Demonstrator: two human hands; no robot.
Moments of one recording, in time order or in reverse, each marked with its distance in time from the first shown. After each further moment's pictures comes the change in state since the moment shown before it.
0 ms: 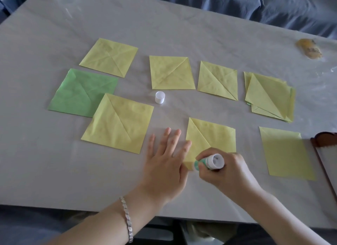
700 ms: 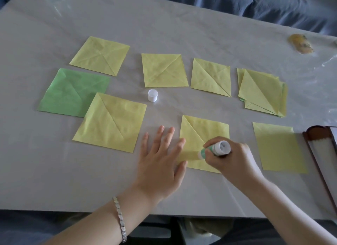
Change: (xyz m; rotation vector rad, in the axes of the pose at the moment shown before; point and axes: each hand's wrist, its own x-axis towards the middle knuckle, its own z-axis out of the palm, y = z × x) left_hand 0.000 -0.001 0.004 0.058 0.005 0.009; right_hand 0.007 0.008 -0.016 0.008 0.142 0.062
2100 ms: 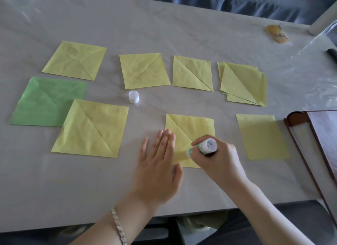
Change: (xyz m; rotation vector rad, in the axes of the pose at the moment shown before) left_hand 0.004 0.021 0.004 -0.101 0.019 0.054; right_hand -0.011 0.002 0.007 0.016 0.145 0.053
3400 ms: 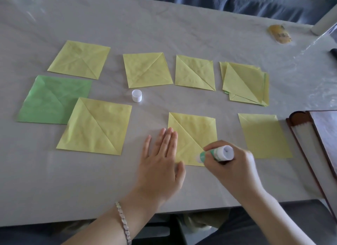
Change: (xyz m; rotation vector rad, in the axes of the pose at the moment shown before) left_hand 0.001 0.002 0.000 0.033 -0.026 -0.030; right_hand -0.018 0.005 -0.014 0.021 0.082 -0.054
